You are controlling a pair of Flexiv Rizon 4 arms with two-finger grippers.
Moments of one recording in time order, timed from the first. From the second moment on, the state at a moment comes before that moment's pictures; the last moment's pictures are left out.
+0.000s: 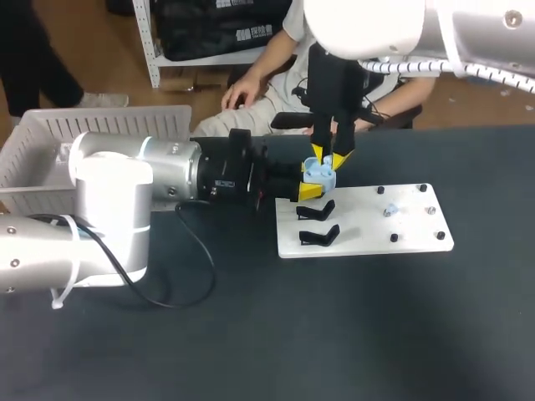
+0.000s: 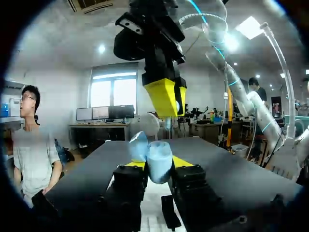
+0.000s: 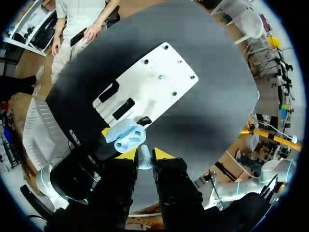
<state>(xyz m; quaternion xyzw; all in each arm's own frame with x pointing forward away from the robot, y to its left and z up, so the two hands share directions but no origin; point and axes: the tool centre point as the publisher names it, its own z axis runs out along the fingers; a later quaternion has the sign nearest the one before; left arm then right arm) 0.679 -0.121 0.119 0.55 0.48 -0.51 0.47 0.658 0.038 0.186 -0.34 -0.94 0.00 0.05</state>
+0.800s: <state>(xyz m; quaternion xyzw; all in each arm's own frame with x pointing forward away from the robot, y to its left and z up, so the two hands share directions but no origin) 0.679 -0.121 0.119 0.55 0.48 -0.51 0.47 0.668 0.039 0.169 -0.36 -0.93 0.01 0.06</state>
